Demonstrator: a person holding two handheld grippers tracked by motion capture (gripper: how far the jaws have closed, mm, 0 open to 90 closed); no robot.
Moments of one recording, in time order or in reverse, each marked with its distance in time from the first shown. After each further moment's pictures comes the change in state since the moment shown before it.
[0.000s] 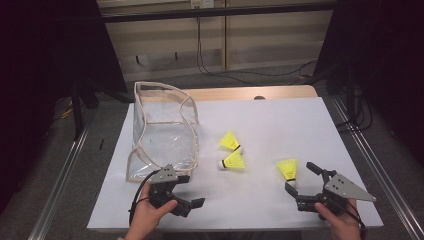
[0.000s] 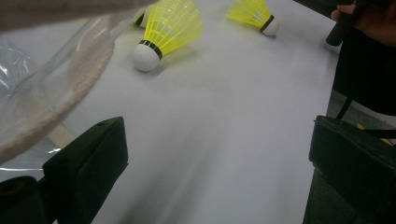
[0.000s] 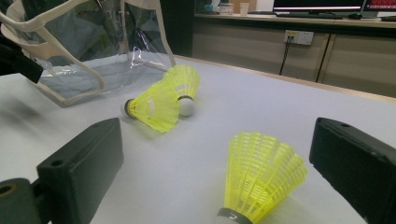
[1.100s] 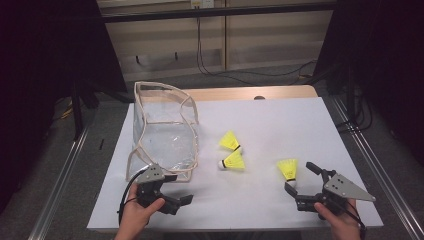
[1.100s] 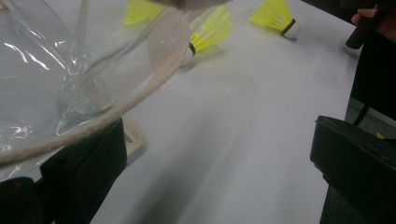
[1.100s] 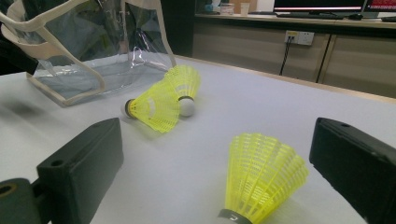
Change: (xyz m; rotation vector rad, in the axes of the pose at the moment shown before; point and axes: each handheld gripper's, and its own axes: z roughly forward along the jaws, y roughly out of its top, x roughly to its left) left arm 0.015 -0.010 -0.024 -0.029 0.052 -0.008; right arm 0.000 0.000 0.001 0.000 0.003 0.001
